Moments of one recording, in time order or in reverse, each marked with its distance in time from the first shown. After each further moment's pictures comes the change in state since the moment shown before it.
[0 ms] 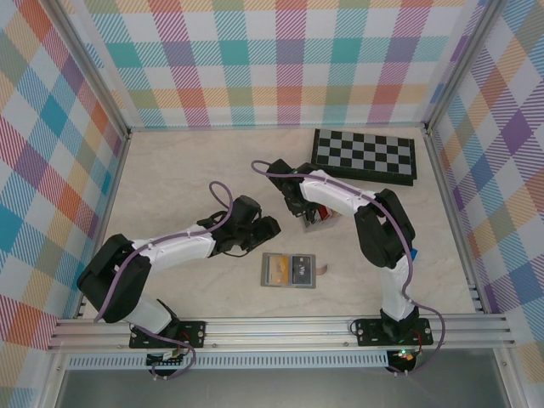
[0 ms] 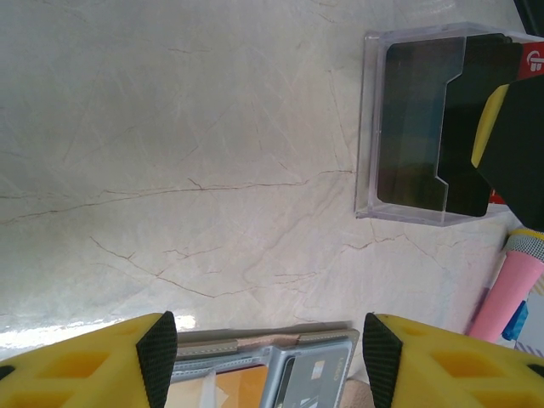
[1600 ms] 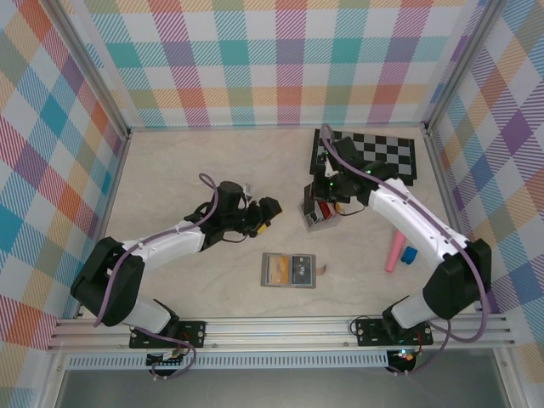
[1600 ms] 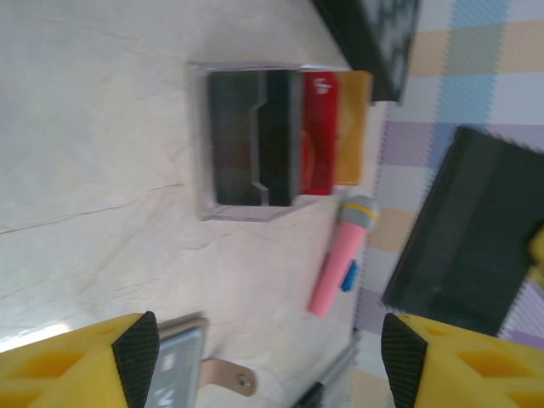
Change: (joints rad) left arm 0.142 -0.035 -0.013 0.270 0.329 -0.050; right arm -0.204 -0.578 -0.280 0.188 -0.624 0.248
